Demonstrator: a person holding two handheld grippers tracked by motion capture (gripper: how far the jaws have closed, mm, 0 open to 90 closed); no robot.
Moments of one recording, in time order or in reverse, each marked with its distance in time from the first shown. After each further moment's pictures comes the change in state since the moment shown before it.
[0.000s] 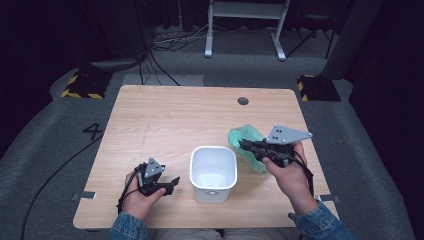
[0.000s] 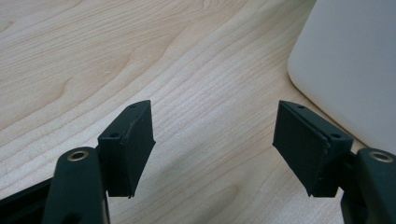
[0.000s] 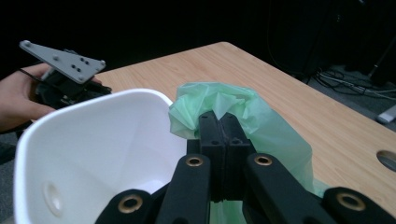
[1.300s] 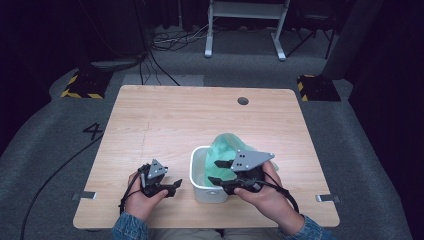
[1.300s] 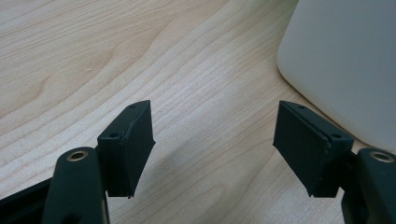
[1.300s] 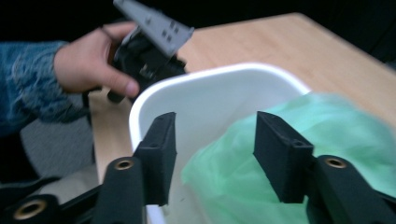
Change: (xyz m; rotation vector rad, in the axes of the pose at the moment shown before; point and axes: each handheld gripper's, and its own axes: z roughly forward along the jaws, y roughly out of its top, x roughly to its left) left arm -0.005 0.000 0.005 0.023 -0.019 0.017; right arm 0.072 -0.003 0.036 0.115 0.146 -0.094
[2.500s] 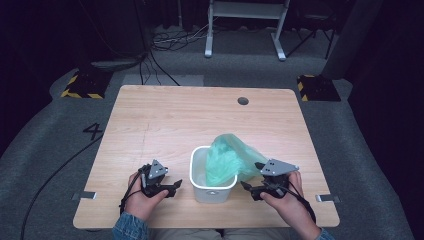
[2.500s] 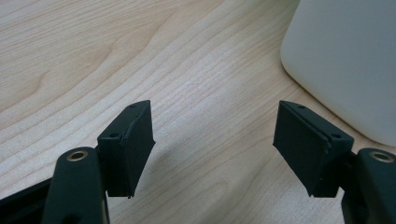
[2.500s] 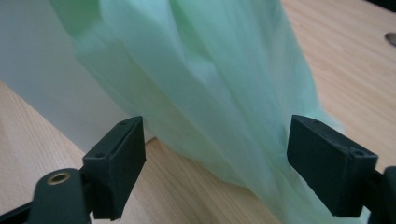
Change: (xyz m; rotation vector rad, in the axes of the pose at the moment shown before) left arm 0.000 -0.001 0.002 0.014 0.001 -0.002; right arm -0.037 -0.105 -0.020 0.139 -0.248 0.150
